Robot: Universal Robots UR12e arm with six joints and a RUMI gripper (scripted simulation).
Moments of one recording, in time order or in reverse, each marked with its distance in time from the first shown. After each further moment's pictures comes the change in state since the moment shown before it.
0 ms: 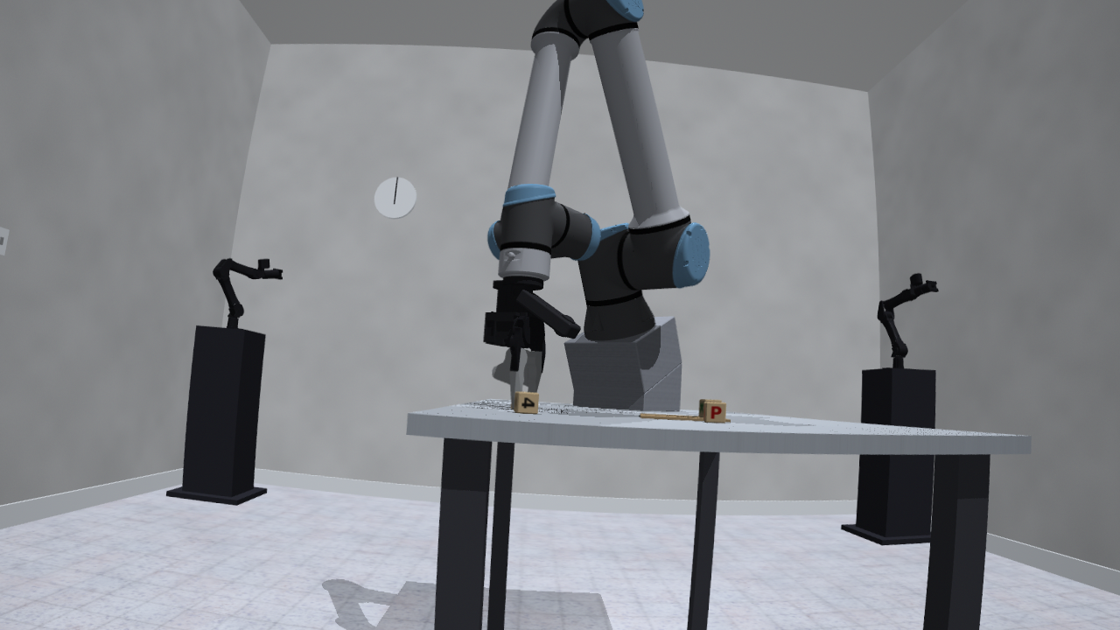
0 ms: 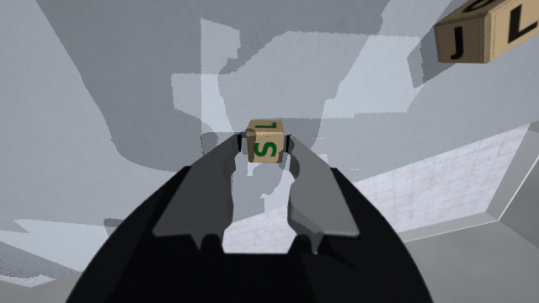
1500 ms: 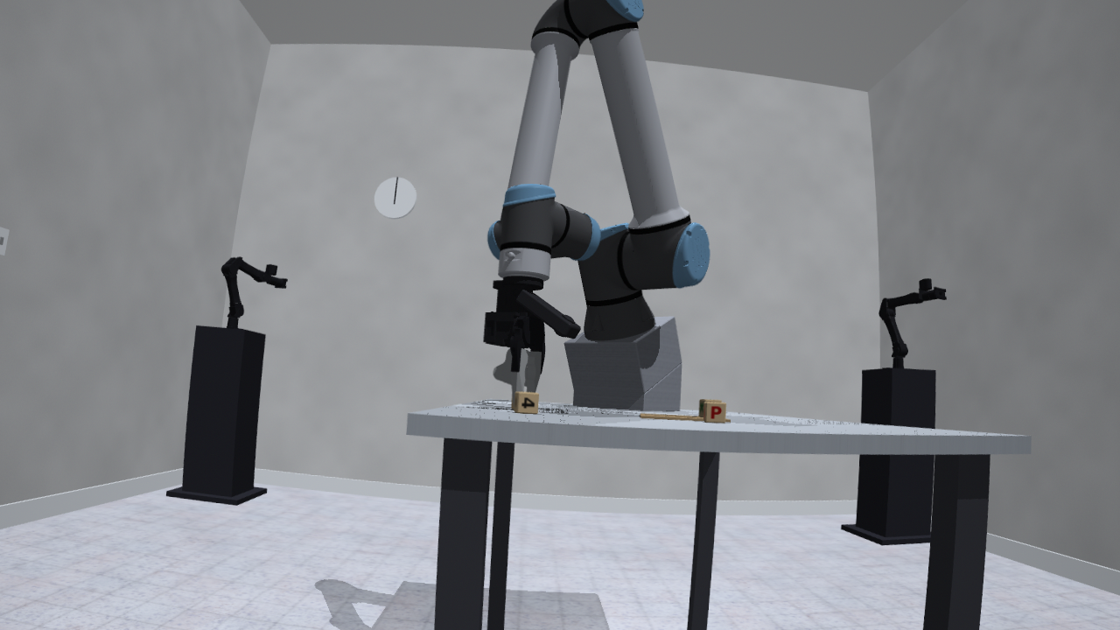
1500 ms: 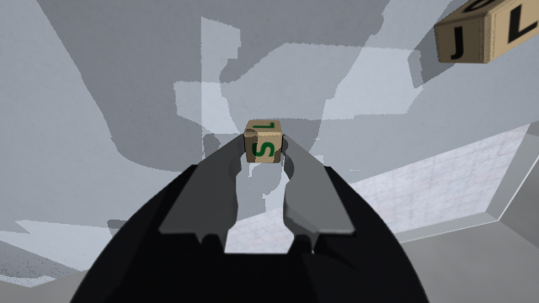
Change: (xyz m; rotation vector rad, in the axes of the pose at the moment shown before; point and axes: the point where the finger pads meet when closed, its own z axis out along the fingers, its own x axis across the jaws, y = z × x) arm 0.000 0.000 0.000 0.000 0.000 0.000
